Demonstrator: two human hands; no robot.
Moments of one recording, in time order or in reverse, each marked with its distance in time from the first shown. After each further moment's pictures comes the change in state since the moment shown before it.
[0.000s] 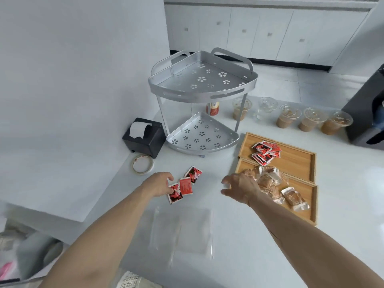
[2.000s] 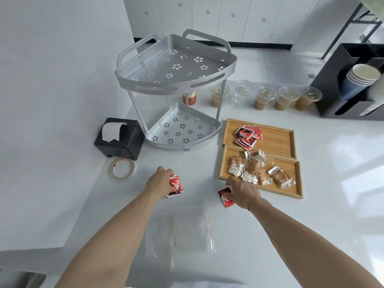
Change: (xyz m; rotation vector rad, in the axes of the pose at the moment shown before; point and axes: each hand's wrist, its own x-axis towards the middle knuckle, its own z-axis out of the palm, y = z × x) left_hand 0.043 0.017 0.035 0.123 0.101 0.164; right_hand -0.022 0.020 0.053 0.202 -0.076 0.315
